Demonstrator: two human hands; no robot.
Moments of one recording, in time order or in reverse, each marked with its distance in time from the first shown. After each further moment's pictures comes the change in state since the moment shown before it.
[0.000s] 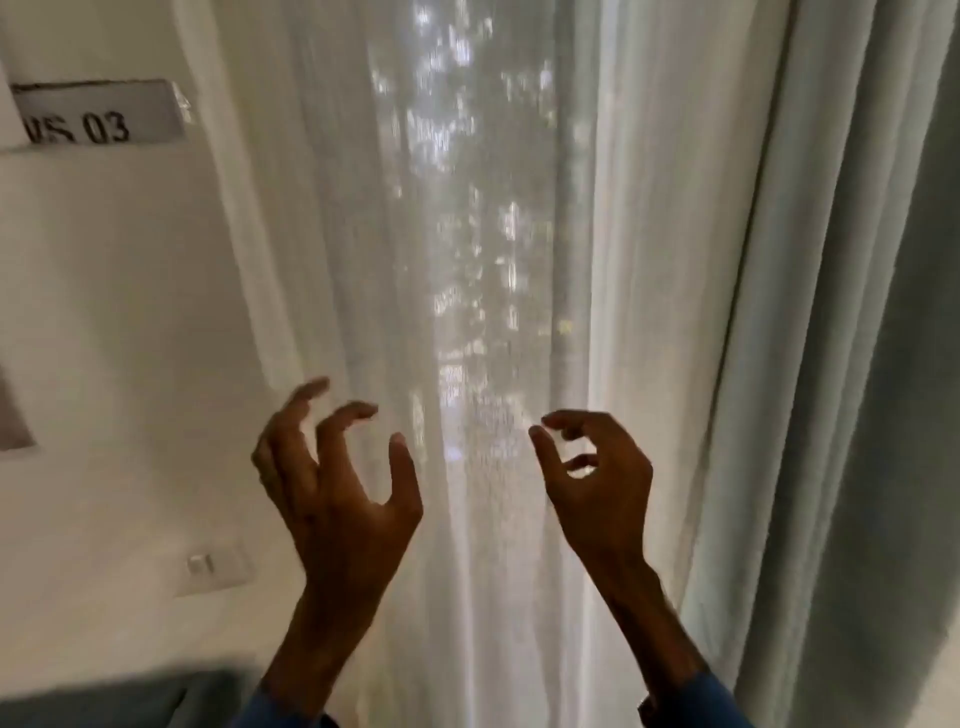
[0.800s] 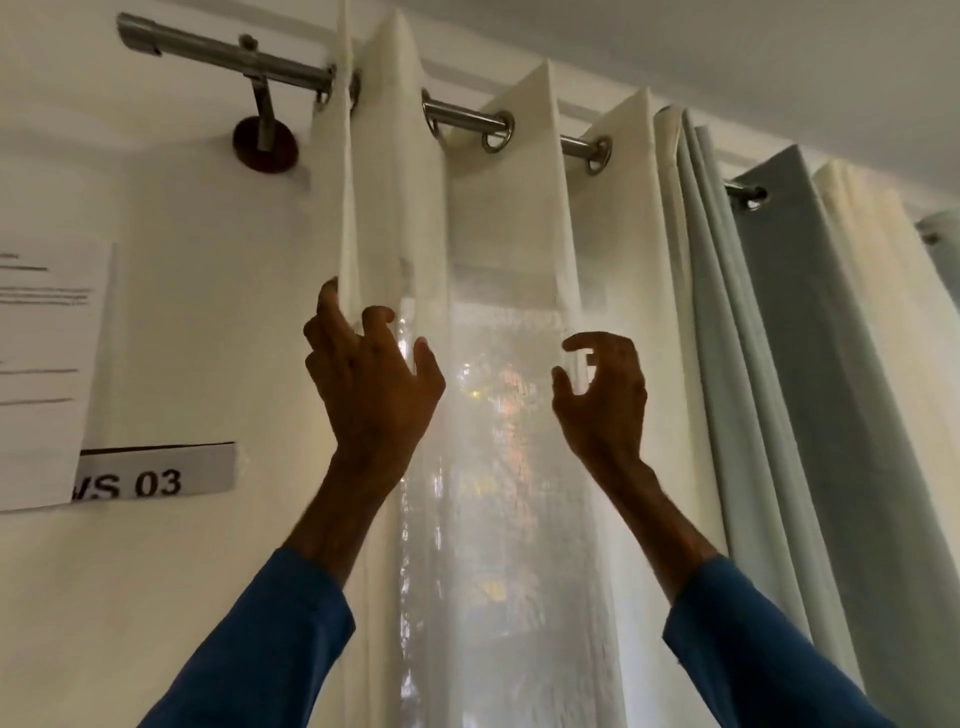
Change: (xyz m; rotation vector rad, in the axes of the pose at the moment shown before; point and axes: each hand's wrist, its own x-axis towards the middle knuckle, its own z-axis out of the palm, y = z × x) left_hand 0.367 0.038 0.030 -0.130 0.309 0.067; right_hand 0.317 -0.172 0.034 -0.256 0.446 -0.454
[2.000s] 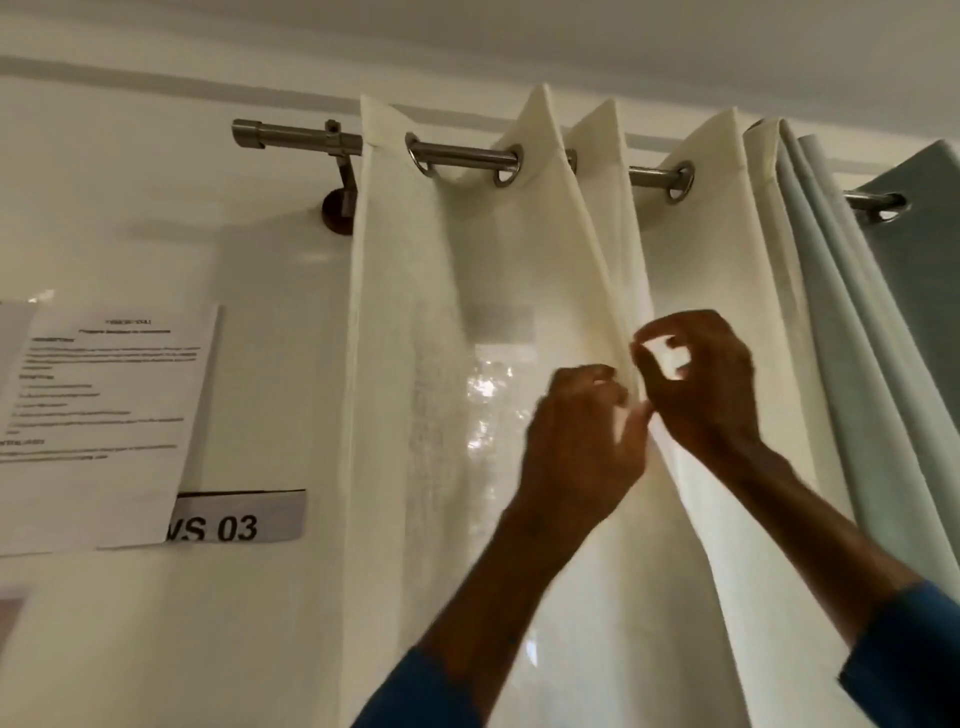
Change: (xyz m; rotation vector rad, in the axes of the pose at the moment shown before) left_hand -0.023 0.087 0.033 -0.348 -0.327 0.283; right_hand 0.076 0.020 0.011 0.052 -0.015 -0.215
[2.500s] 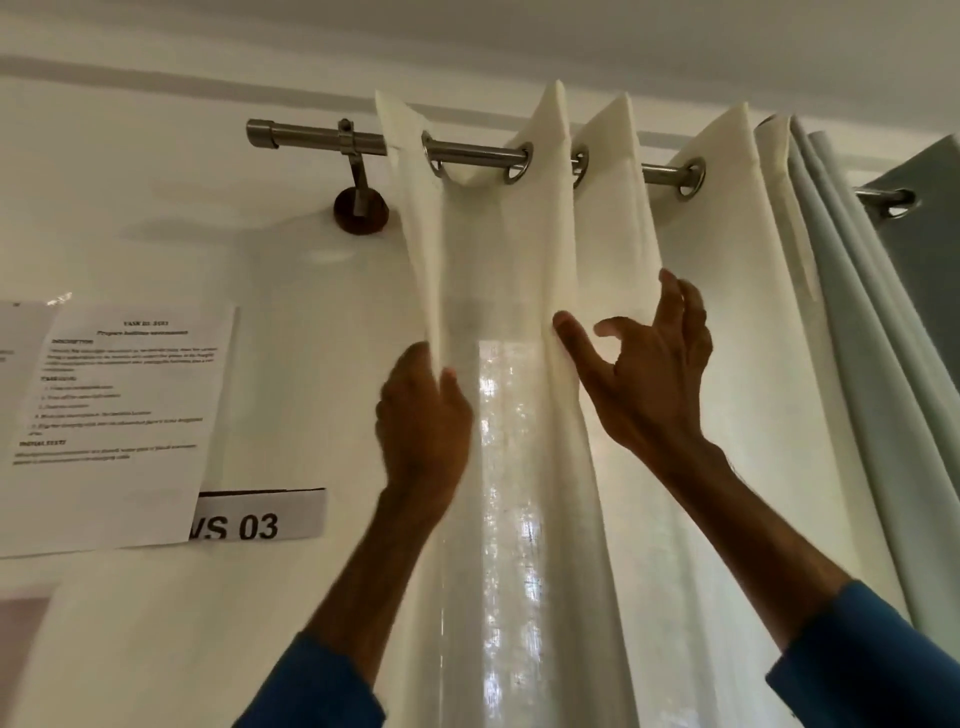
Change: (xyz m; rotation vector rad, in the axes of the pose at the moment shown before) left_hand 0.001 -0.098 -0.073 0.183 0.347 -0.331; right_hand -0.008 -0.089 0.014 -0.077 -0.146 0.204
